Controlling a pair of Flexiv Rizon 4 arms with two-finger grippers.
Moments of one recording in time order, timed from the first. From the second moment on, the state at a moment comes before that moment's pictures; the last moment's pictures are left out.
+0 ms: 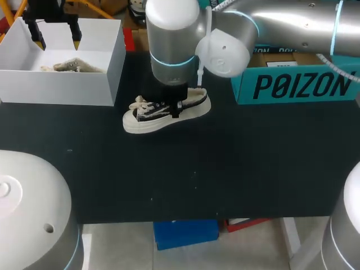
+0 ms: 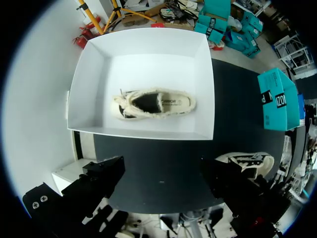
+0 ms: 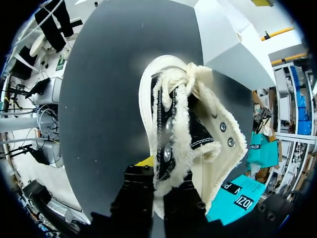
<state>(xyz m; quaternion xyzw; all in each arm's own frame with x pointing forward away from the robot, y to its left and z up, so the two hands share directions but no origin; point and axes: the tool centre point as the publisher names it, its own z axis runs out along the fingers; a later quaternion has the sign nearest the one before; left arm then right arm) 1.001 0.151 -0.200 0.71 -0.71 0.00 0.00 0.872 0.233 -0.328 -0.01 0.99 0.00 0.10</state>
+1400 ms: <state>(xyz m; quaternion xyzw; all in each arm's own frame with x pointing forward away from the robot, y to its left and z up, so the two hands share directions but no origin) 1.001 0.151 -0.200 0.71 -0.71 0.00 0.00 0.841 0.214 -0.415 -0.03 1.00 0.01 0.05</state>
